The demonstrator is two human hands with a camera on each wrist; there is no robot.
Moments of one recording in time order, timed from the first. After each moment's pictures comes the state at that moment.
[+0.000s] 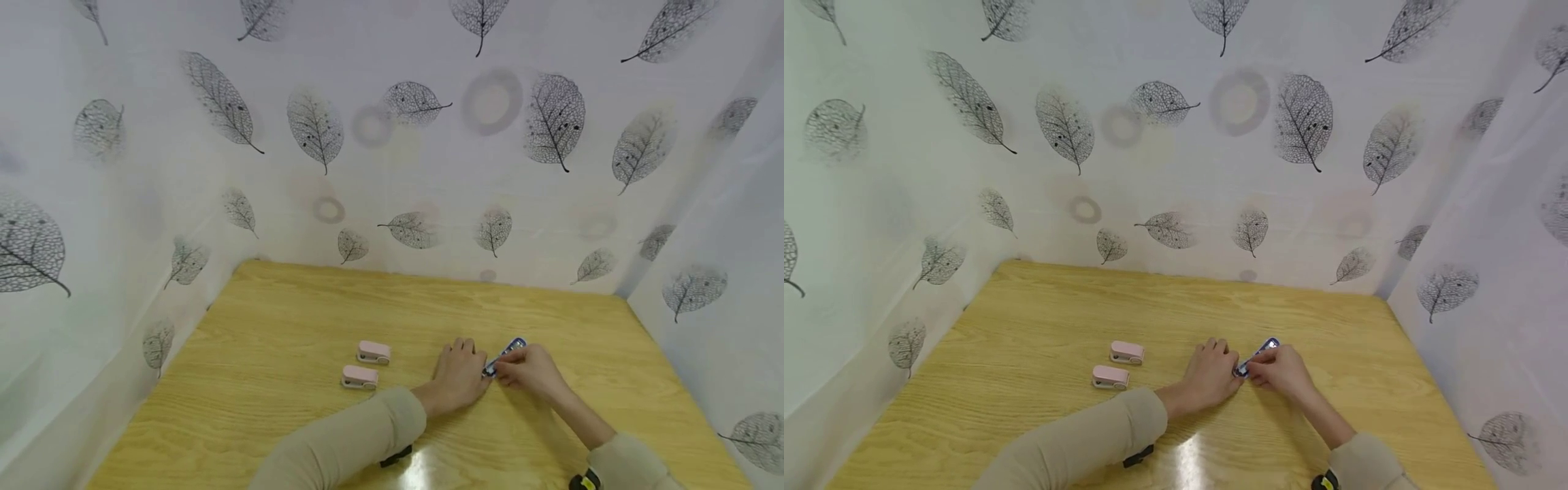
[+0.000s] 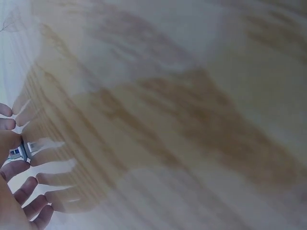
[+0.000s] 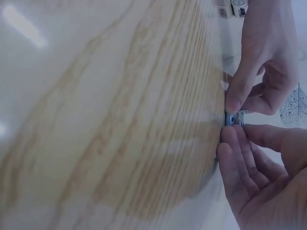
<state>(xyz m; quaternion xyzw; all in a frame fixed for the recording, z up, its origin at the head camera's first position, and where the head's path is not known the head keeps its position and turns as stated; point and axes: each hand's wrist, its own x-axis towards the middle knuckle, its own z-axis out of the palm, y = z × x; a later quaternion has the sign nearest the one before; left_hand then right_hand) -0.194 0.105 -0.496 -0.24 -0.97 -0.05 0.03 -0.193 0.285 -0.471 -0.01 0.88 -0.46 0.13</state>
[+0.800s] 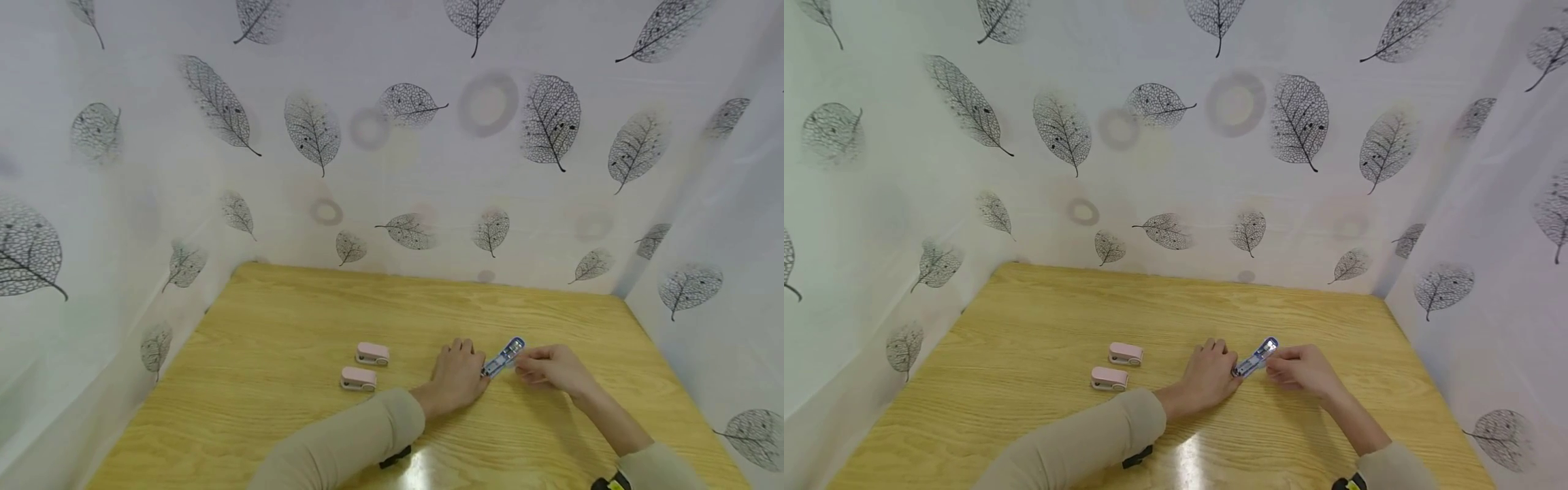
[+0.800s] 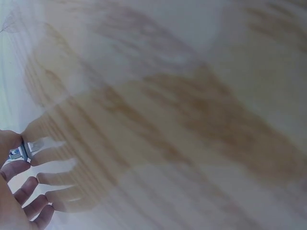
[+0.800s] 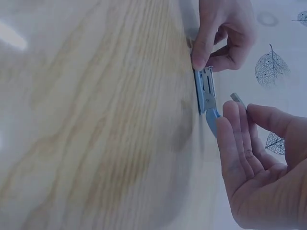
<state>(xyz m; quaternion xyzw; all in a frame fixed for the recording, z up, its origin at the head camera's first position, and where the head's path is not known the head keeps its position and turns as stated) -0.194 0.102 -0.499 -0.24 -0.97 -0.06 0.04 -0.185 0.324 -0.450 0.02 0.83 -0.52 0.20</state>
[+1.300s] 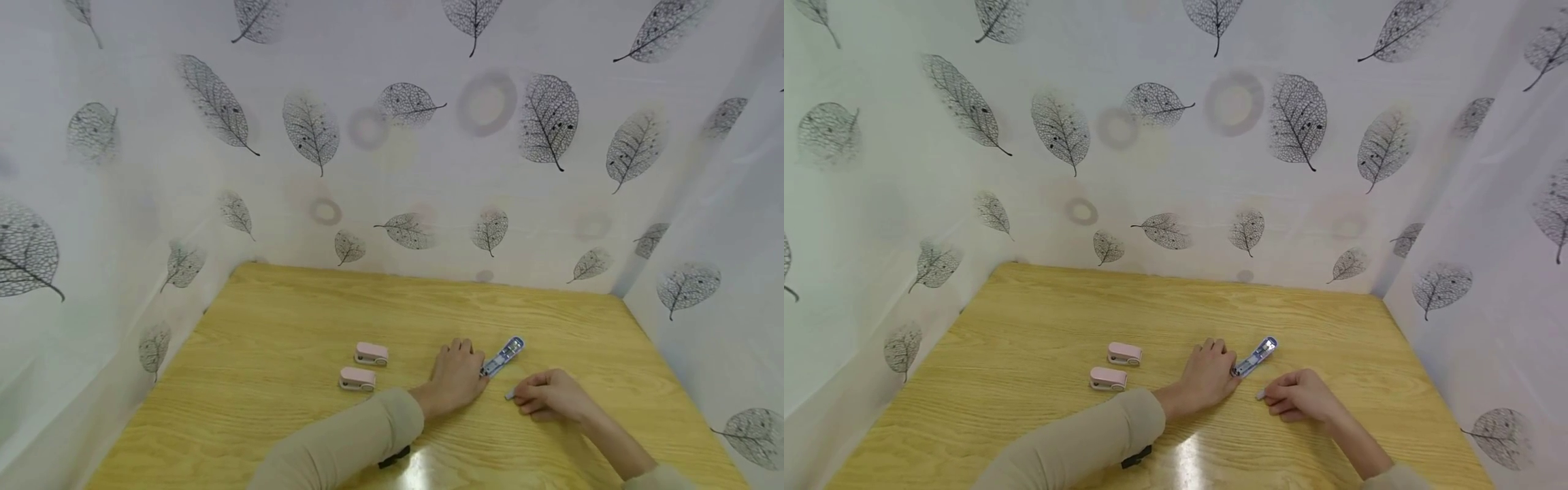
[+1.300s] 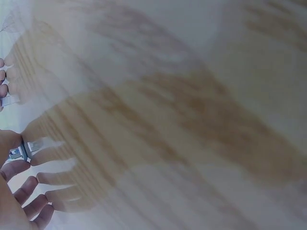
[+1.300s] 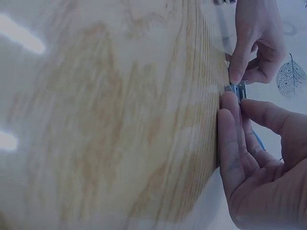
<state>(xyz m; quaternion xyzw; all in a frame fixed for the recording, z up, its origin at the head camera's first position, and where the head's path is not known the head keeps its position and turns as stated) -0.195 0.103 -0.502 -0.24 -0.97 -0.05 0.04 -0.162 0.332 -0.475 0.01 0.81 -0.52 0.27</state>
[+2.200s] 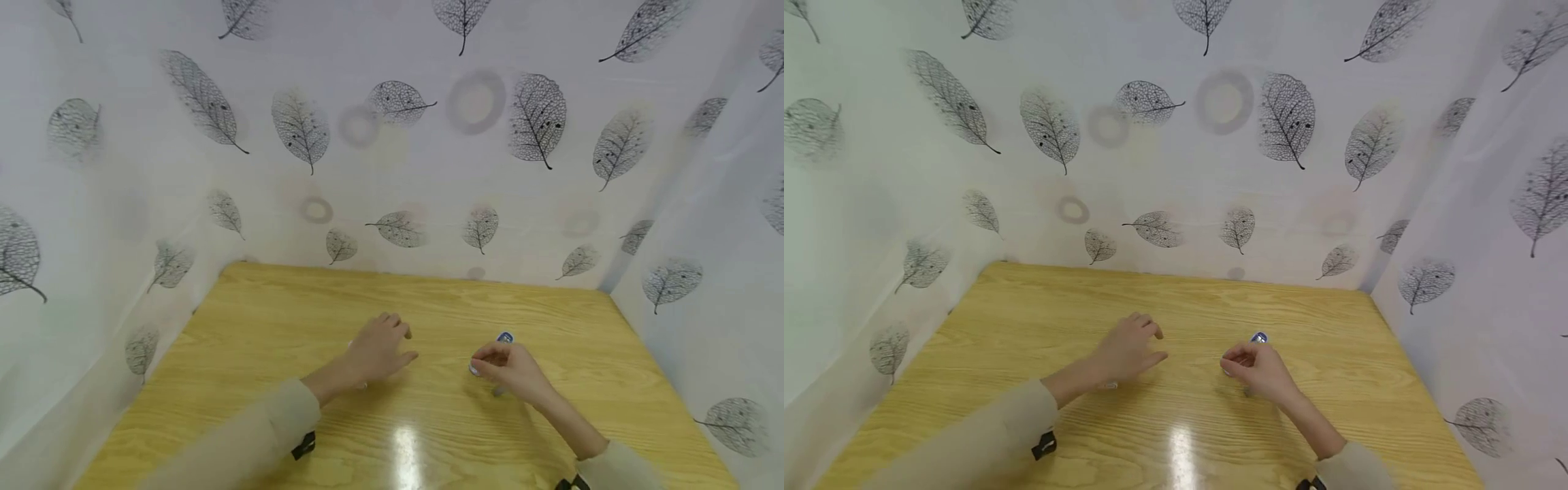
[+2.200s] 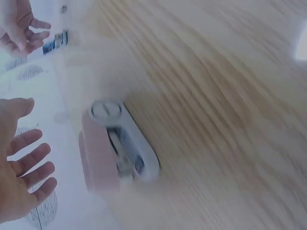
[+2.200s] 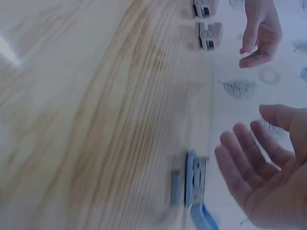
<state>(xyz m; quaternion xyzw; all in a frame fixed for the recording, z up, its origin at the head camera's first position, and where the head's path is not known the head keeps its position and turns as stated) -0.202 -0.033 -0.449 -0.31 -0.94 -0.13 0.03 -0.166 0.269 -0.451 -0.11 0.87 -0.47 0.10</state>
